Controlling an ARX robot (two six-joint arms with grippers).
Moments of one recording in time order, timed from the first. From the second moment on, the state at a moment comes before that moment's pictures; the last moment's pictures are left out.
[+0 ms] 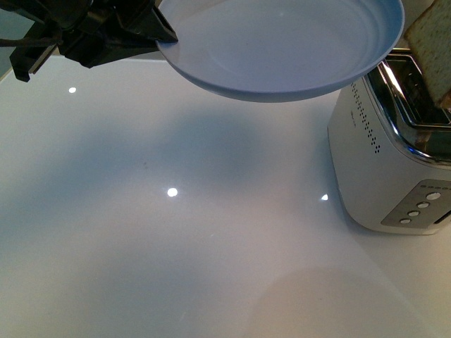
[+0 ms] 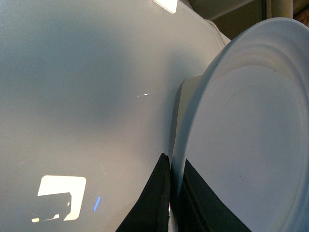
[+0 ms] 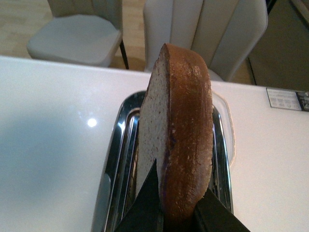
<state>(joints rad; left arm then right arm) -0.35 1.66 0.98 0.01 0.28 -0.70 0.13 1.37 0.73 0.24 0.14 -0.06</state>
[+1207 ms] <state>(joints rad) -0.35 1.66 0.97 0.01 0.29 -0.70 0.16 1.56 0.74 0.24 0.11 -0.02</state>
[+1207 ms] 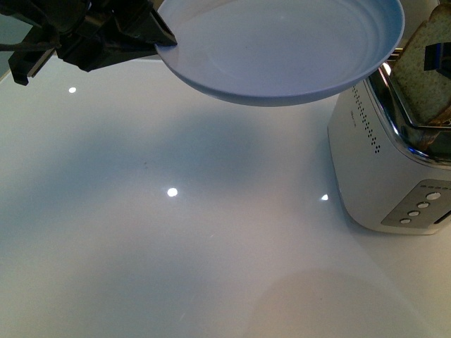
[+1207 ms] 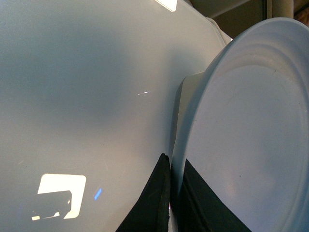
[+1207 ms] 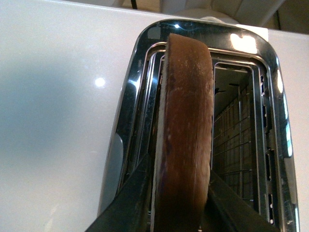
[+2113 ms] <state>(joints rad) -0.34 1.64 0.94 0.02 0.29 -0.69 0.00 0.99 0.39 0.56 0.00 0.06</state>
